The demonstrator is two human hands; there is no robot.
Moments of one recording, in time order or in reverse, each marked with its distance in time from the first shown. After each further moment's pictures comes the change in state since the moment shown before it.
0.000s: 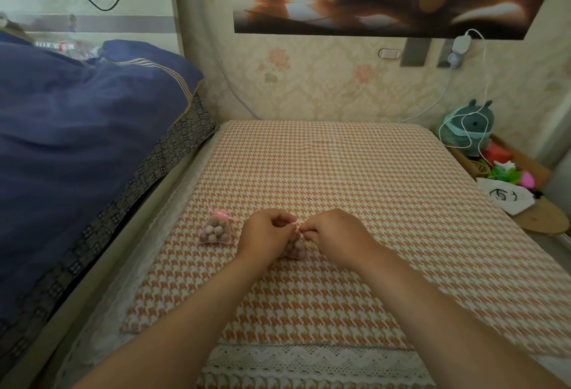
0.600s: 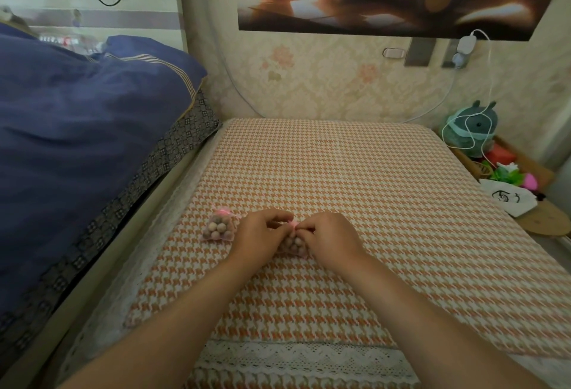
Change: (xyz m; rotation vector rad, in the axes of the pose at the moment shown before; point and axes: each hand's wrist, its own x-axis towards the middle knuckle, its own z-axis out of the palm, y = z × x) left_hand -0.001 -0.017 -0.015 0.035 -0.028 0.203; right_hand 0.003 -0.012 0.022 0.203 0.128 0.129
